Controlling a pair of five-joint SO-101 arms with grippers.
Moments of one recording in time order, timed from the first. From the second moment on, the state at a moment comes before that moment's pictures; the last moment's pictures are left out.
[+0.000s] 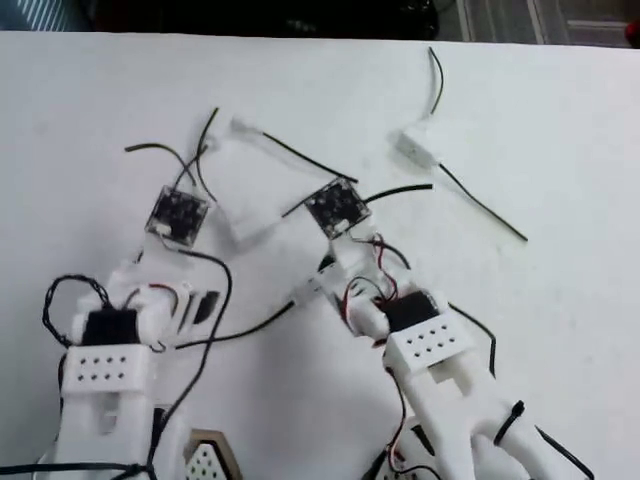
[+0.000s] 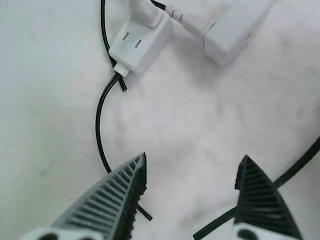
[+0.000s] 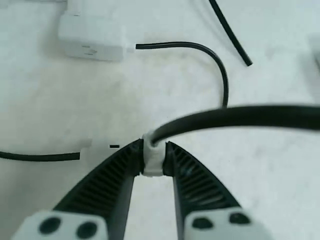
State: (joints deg) left arm -8.6 -57.3 71.6 54.5 -22.8; right arm -26.6 -40.2 63.4 33.8 14.8
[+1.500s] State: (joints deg) left arm -8.7 -63.0 79.4 51.4 -22.8; right arm -22.3 -25.8 59.2 34.7 20.1
